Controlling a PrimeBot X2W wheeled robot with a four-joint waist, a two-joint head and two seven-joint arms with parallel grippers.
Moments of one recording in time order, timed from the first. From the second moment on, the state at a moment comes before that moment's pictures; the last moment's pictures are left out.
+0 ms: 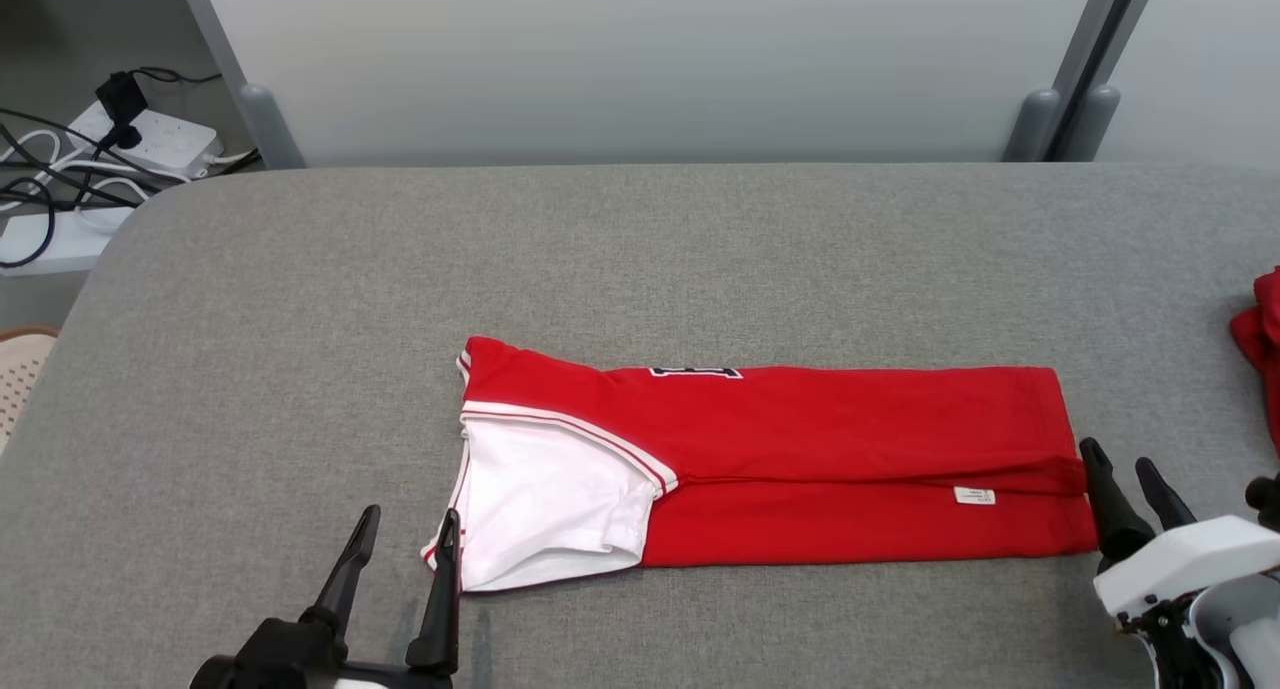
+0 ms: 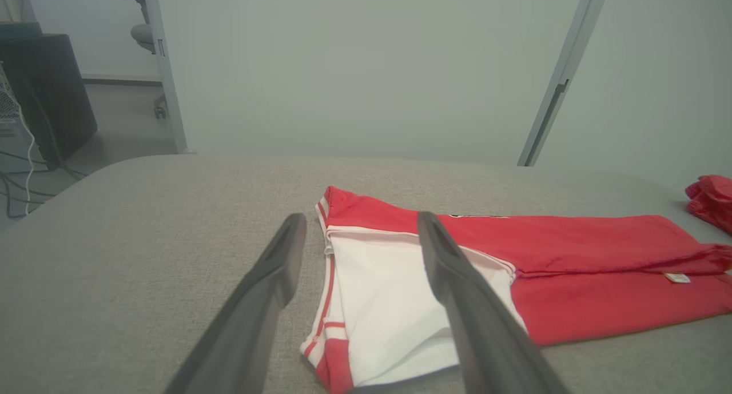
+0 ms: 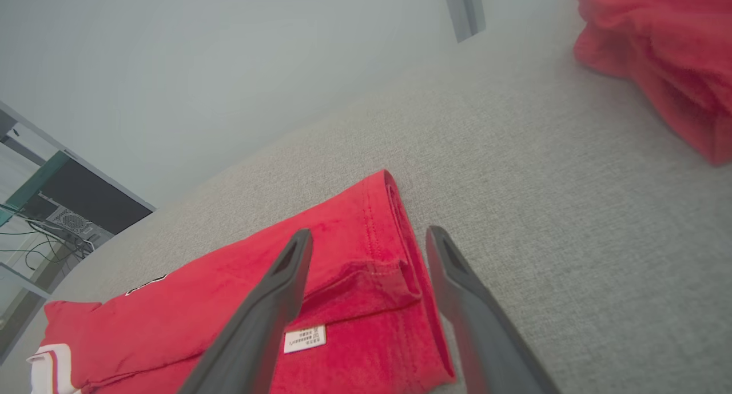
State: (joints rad) left arm 0.11 0.05 -0.13 0.09 -0.21 -0.02 -0.25; right arm -0.26 -0.30 0.24 0.63 0.89 0.13 -0.18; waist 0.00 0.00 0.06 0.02
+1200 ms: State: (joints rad) left arm 0.03 0.05 -0.17 0.10 -0.19 -0.02 -0.25; right arm -0.46 -0.34 0.40 0.90 1.16 0.13 0.04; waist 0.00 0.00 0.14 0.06
